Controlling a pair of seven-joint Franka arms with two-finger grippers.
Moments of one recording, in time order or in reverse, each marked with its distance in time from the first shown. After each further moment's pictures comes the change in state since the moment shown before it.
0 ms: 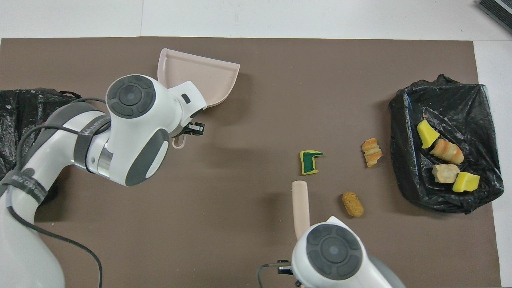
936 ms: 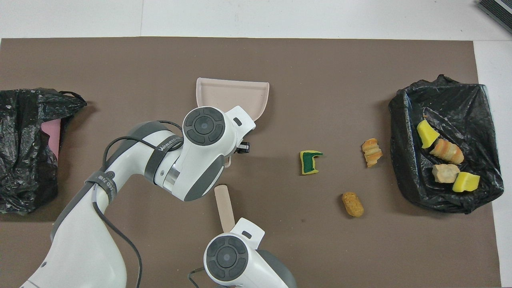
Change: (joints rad) left arm -0.235 0.158 -0.012 -0.013 -0.015 0.224 -0.628; right arm 0.462 0.466 0.015 0.187 0.096 0.473 -0.004
